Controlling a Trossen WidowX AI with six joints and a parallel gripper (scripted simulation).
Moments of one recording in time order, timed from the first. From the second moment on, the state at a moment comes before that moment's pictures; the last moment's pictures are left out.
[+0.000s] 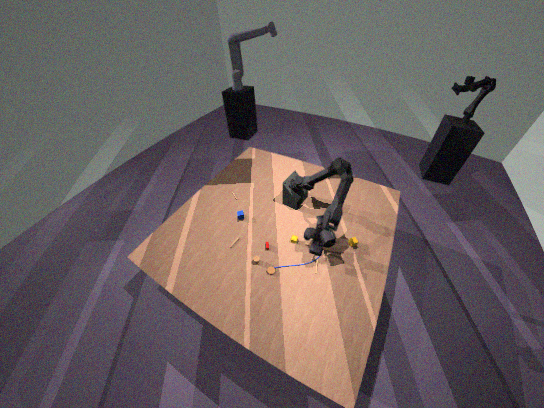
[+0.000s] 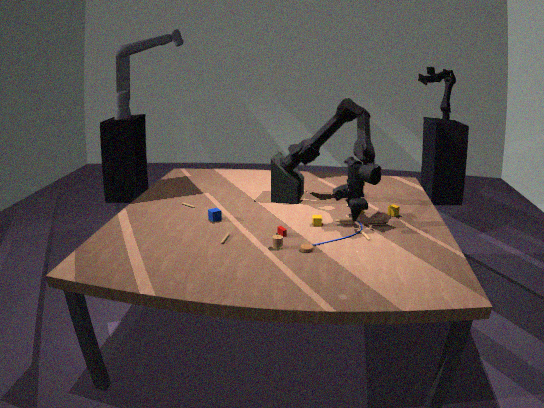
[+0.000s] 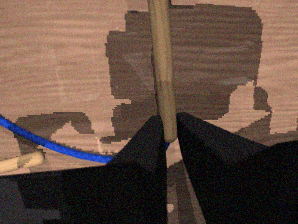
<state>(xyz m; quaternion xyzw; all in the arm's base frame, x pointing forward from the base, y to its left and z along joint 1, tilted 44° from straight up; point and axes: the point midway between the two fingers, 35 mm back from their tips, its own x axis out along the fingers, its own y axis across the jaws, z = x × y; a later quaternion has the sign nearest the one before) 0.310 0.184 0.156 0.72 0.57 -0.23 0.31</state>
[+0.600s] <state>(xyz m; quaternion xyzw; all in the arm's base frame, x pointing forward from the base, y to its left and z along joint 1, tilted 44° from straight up) 0.310 0.166 0.139 0.72 0.57 -0.23 0.31</state>
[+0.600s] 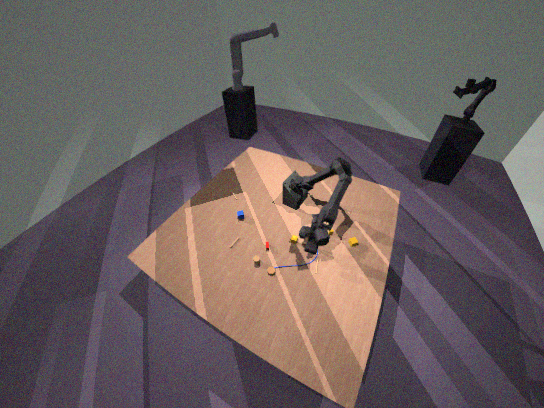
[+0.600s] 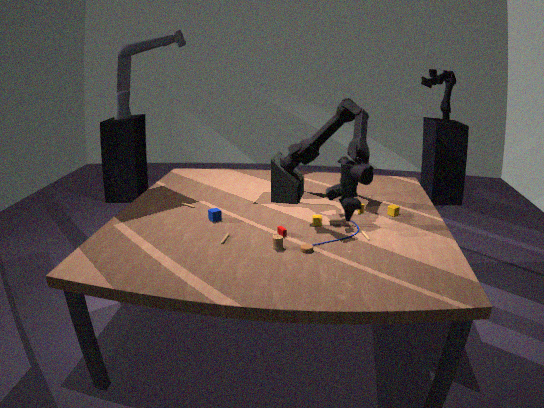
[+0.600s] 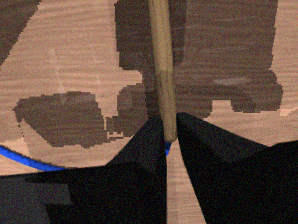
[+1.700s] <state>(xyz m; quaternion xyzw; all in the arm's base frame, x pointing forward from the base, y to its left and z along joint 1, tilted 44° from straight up) 0.308 0.146 0.118 0.72 0.57 -0.23 0.31</state>
